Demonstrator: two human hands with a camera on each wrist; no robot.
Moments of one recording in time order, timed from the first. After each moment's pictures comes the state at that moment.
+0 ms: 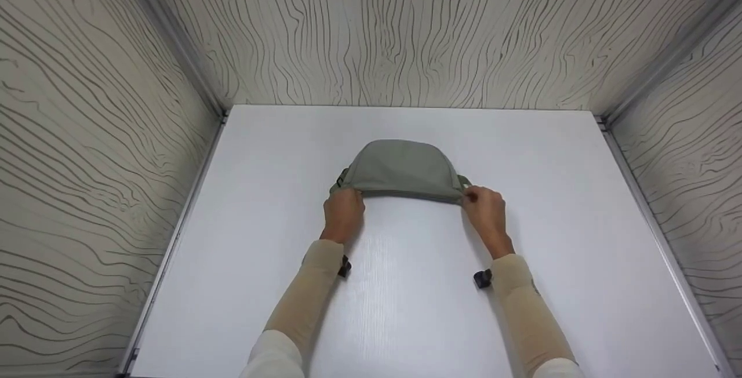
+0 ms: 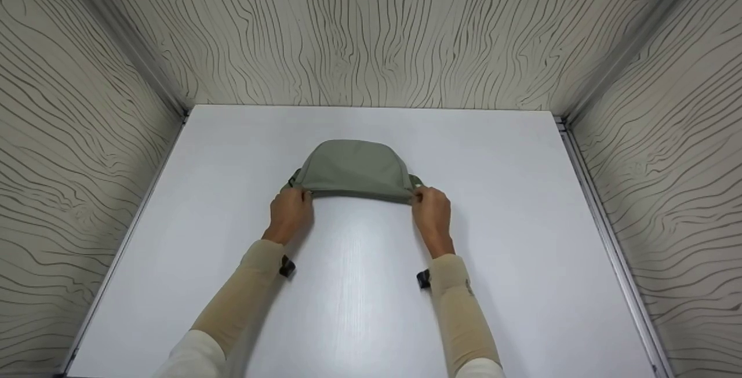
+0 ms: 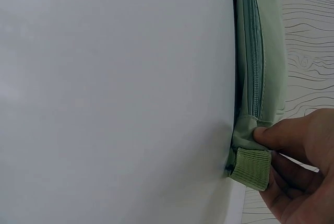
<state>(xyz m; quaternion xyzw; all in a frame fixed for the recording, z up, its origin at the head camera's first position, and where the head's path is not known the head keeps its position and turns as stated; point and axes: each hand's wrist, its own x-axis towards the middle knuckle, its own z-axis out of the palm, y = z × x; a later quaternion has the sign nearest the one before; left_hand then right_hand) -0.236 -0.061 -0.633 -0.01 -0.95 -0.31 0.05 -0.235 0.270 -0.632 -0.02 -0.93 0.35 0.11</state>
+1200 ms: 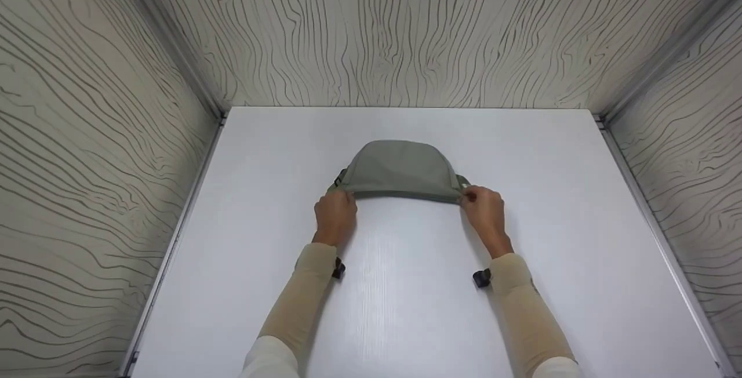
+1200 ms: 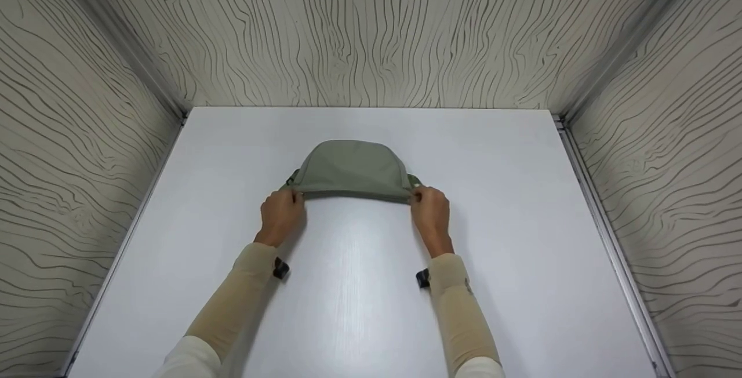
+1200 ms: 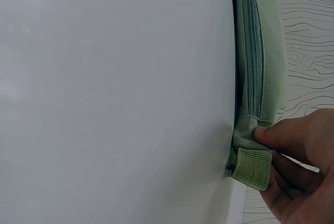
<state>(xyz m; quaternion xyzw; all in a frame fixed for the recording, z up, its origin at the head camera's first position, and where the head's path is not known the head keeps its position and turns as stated) -0.235 -0.076 -0.631 -0.01 -0.95 -0.30 0.09 -0.236 0.269 -0.630 -0.02 -0.93 0.34 0.12</state>
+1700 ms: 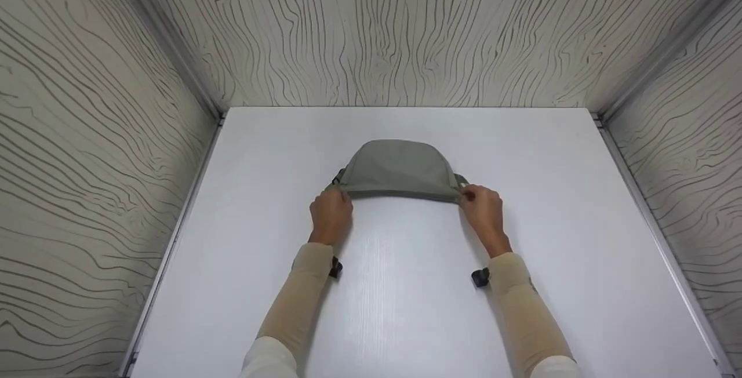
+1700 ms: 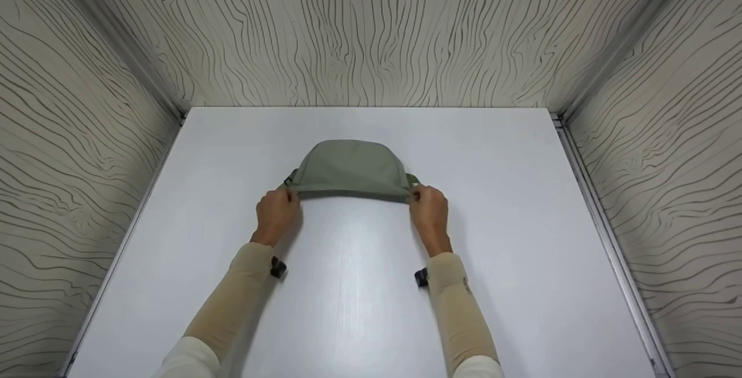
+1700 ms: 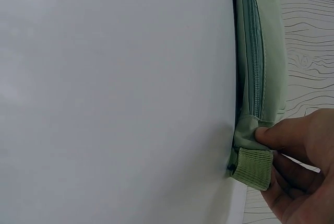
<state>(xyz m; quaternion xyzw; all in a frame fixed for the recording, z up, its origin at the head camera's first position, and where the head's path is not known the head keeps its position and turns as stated) -0.236 -0.081 -0.633 0.01 -0.94 -0.32 0.09 -0.234 0.268 -0.632 -0.03 -0.93 0.35 0.11</state>
